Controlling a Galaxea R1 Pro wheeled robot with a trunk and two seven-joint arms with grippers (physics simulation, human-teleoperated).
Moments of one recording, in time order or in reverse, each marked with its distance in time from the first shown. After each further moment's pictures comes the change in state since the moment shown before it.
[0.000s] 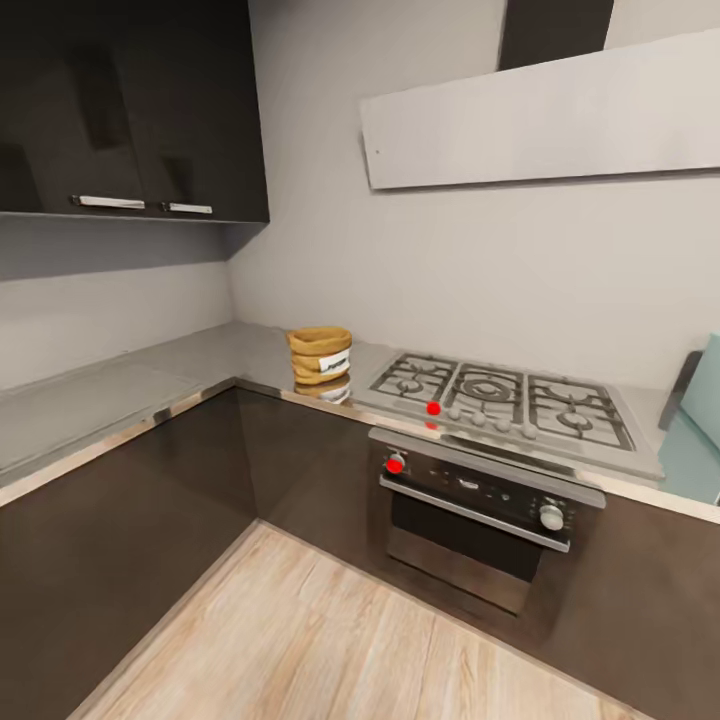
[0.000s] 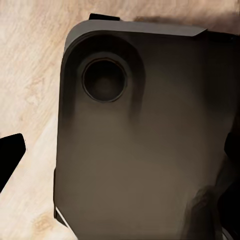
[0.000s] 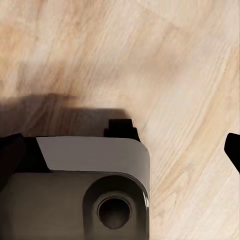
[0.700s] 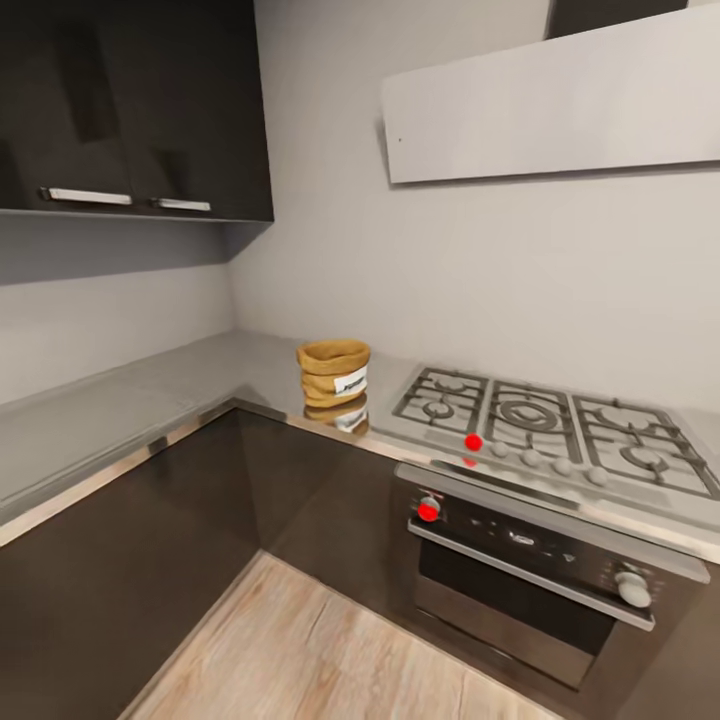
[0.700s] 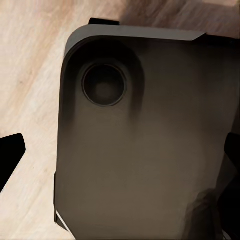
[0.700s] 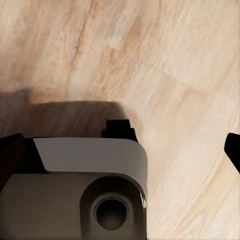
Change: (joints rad) left arm 0.000 0.000 -0.001 0.000 -0.005 -0.013 0.000; right arm 0.000 -0.004 0.000 0.000 -0.001 -0.002 -0.002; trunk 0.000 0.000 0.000
